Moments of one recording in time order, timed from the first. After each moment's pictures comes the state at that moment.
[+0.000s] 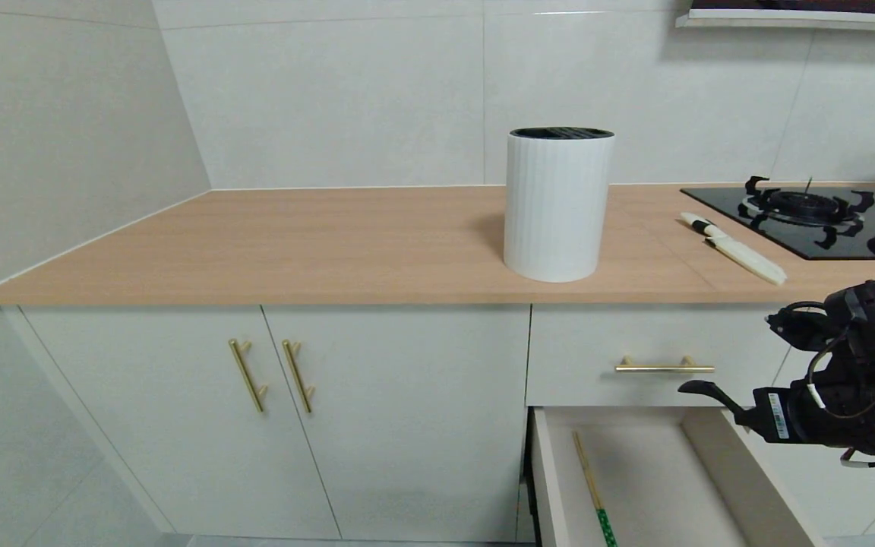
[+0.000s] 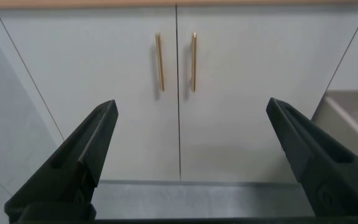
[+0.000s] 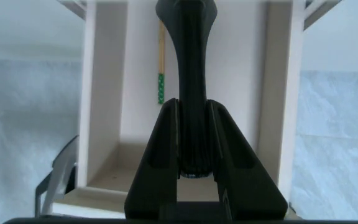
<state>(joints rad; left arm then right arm) 0.00 0.00 0.00 0.00 0.01 0.00 0.13 1.59 -0.73 0.01 0.03 0.14</state>
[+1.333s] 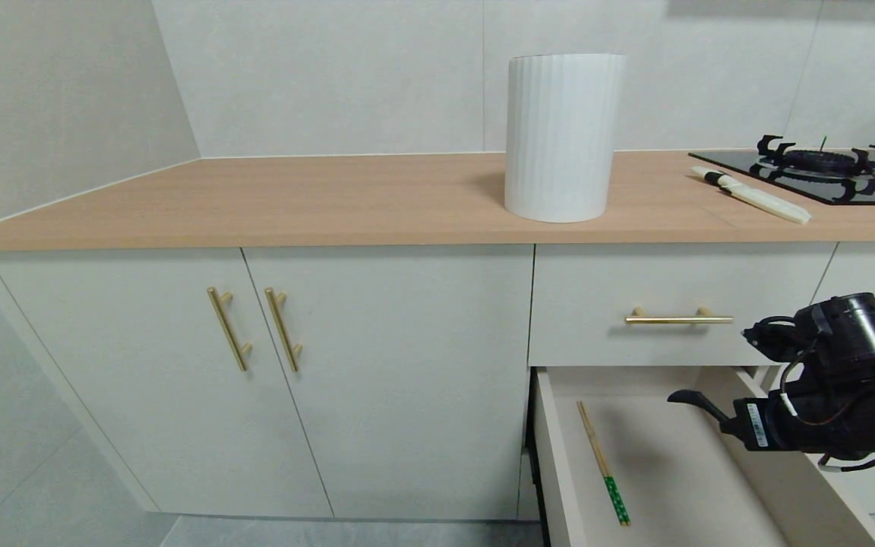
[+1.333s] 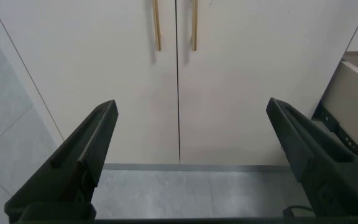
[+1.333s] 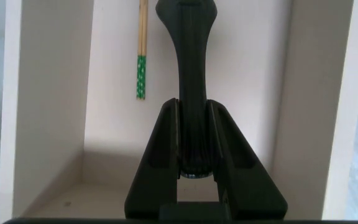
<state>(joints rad) 0.00 0.00 0.00 0.00 0.01 0.00 0.13 1.70 -0.70 -0.09 0.03 0.10</state>
